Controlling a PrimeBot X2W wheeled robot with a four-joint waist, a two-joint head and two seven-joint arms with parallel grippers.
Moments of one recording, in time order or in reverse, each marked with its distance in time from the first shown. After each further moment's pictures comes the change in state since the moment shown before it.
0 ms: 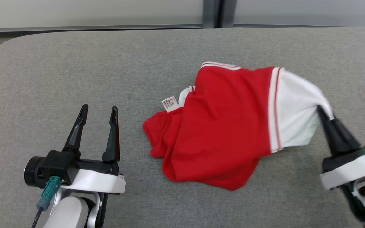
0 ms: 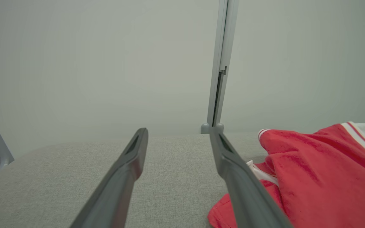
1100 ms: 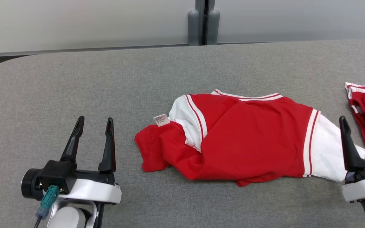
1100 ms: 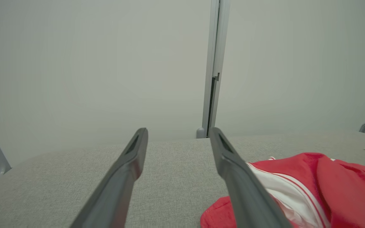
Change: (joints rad) left arm 0.038 0.012 0.008 0.011 0.002 0.010 -0.004; right arm 0.142 0.078 -0.257 -0.097 -0.084 0.000 0.022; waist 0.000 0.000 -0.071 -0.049
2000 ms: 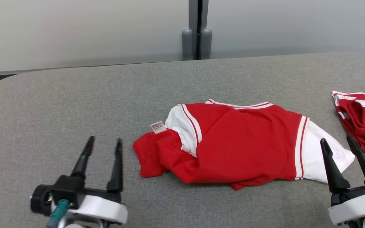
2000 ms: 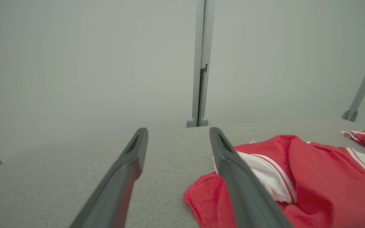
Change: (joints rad) left arm 0.104 0.029 -0.030 -0.040 -0.013 0.018 0.034; right arm 0.142 0.059 0.034 -0.153 -0.028 0.000 0.121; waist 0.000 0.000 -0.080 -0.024
